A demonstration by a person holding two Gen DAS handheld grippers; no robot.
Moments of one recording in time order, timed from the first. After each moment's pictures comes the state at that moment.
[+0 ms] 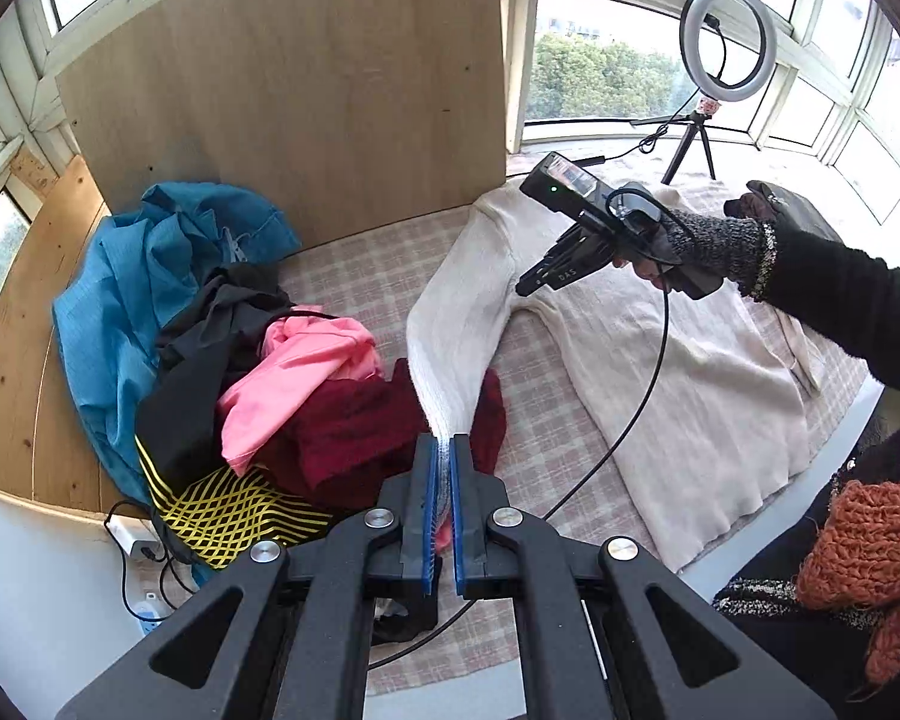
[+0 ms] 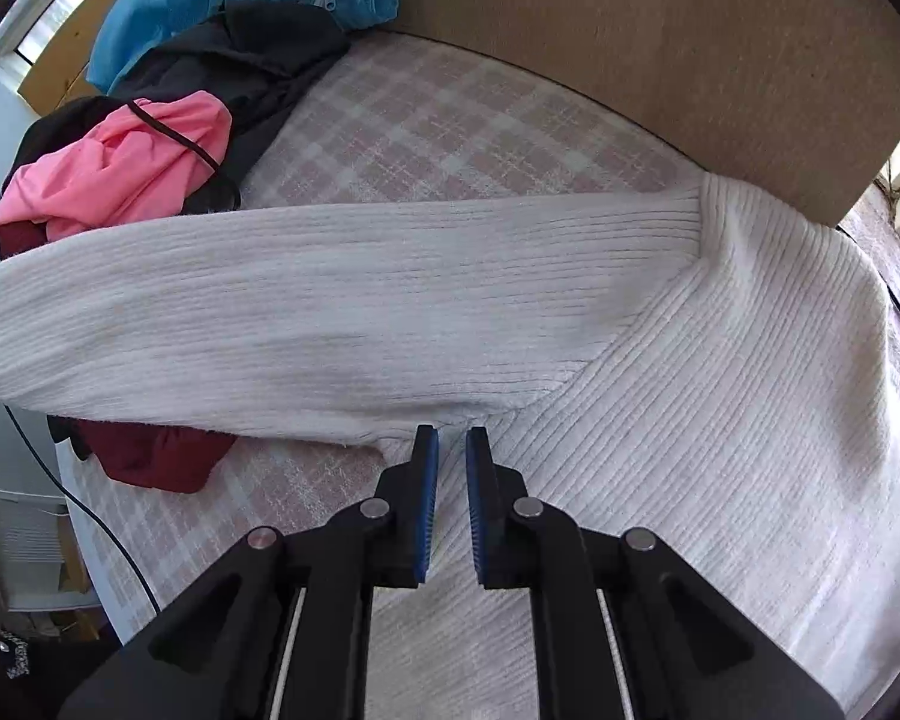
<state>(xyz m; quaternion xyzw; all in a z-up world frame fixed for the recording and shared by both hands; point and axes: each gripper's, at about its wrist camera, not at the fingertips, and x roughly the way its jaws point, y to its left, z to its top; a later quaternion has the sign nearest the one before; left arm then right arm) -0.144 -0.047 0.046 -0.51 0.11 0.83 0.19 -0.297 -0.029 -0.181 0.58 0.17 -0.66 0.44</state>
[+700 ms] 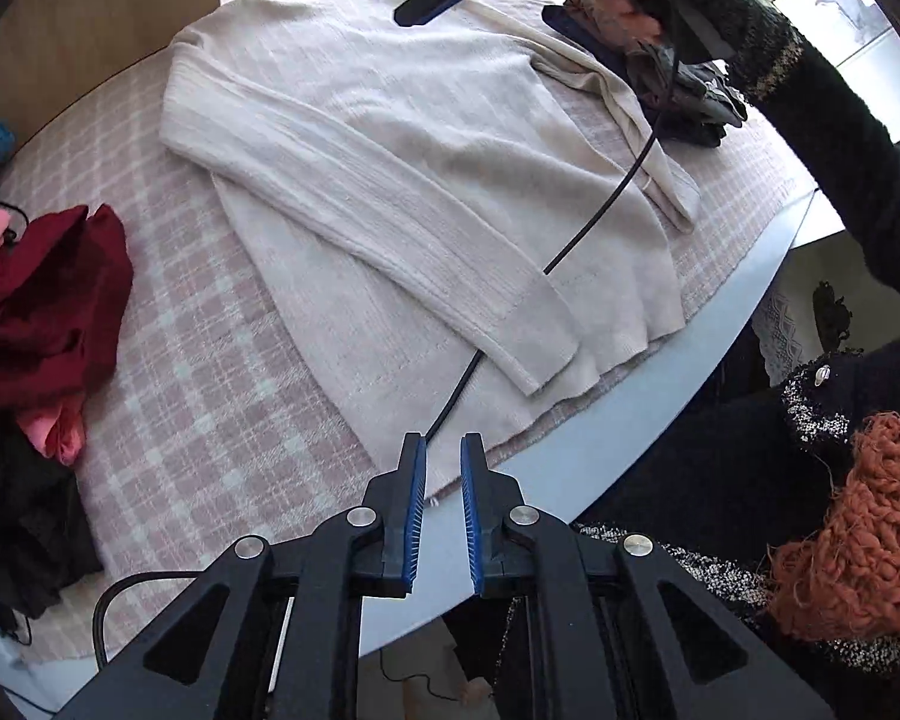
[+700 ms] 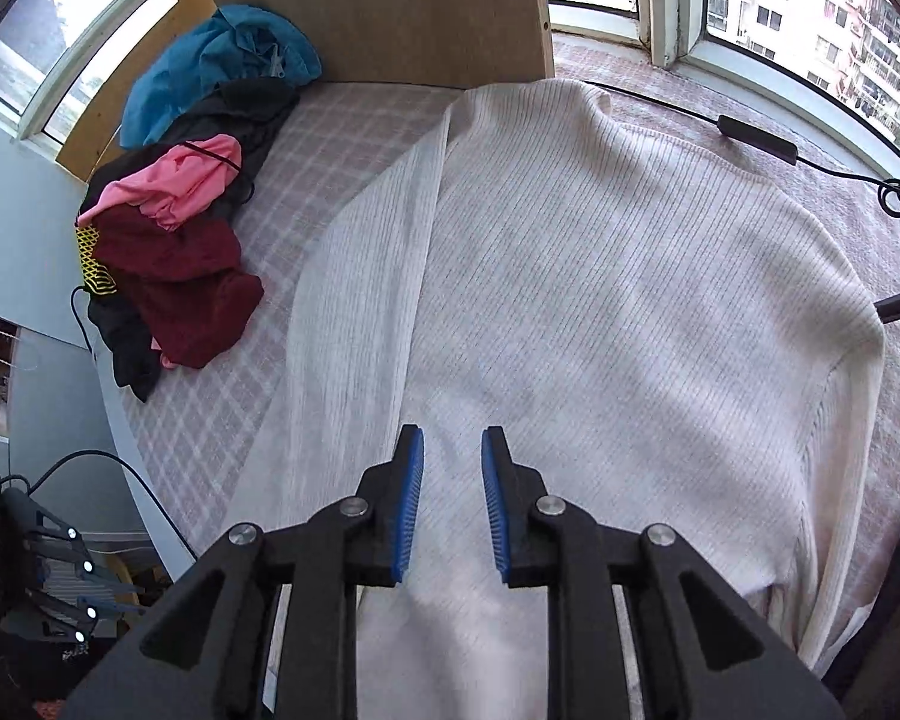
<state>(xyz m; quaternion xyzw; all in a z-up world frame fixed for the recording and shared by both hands) -0.033 0.094 -0.086 -0.64 0.08 0.70 0.30 -0.241 0.154 -0.108 0.59 0.12 -0.69 0.40</state>
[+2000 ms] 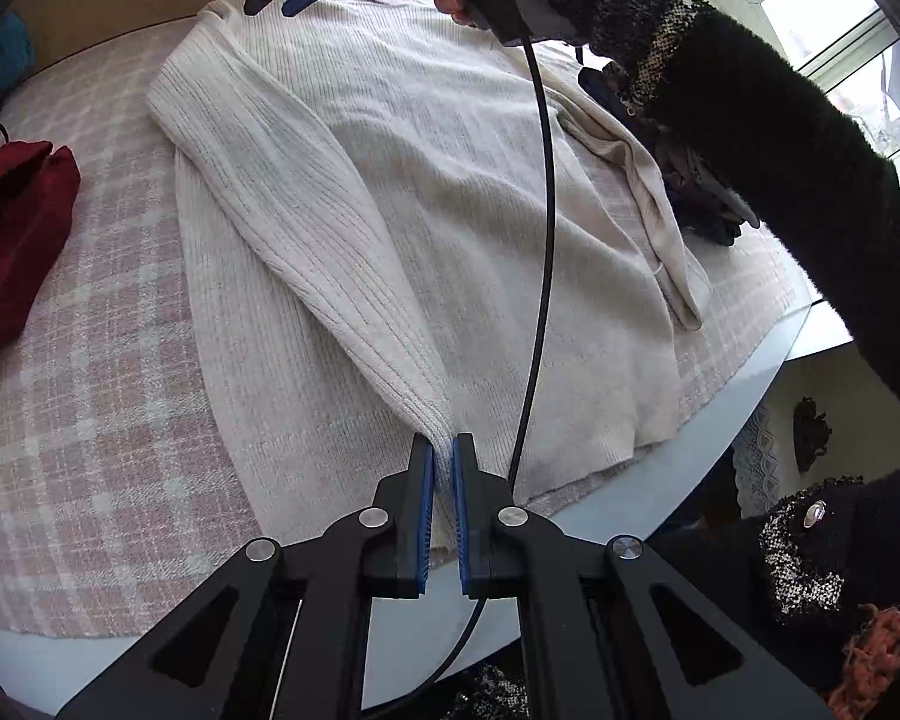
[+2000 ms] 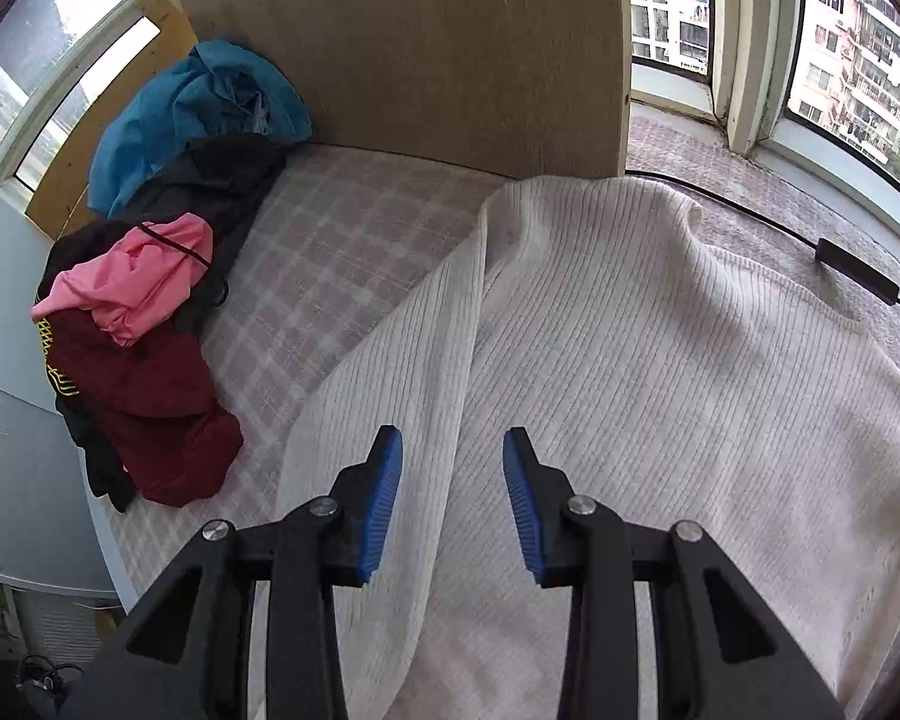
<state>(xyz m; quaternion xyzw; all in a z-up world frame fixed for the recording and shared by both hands) -0.037 0.142 -0.134 -0.60 -0.03 0.74 0.28 -0.326 0.039 -0.154 0.56 0.09 -0.73 0.39</state>
